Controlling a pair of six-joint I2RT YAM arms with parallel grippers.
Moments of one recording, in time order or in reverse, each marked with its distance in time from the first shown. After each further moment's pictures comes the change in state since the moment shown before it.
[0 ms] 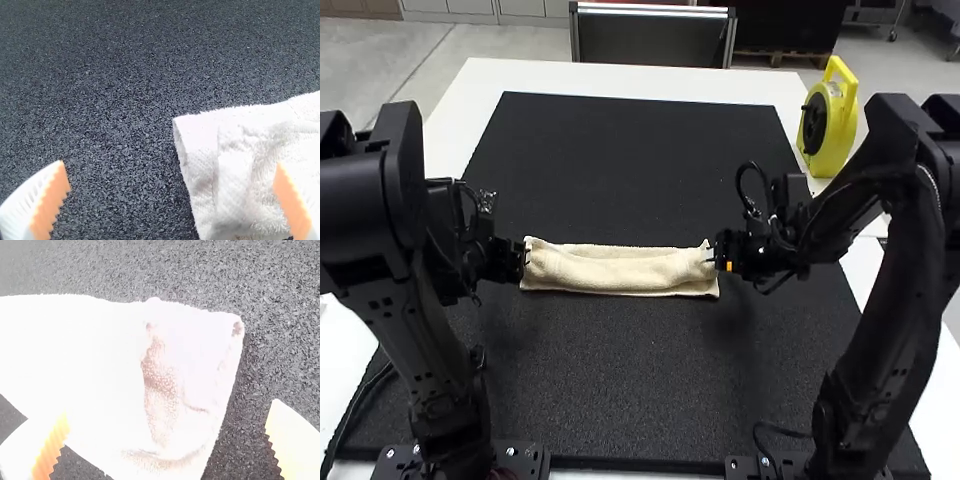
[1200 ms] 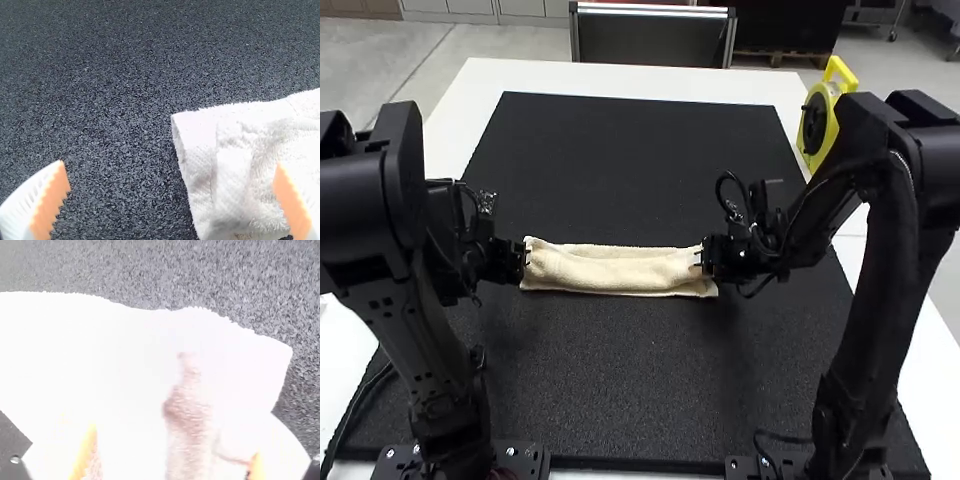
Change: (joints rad) left arm 0.000 0.000 0.000 -0.008 0.000 0.000; right arm 0.105 0.112 0.026 0.119 0.050 0.069
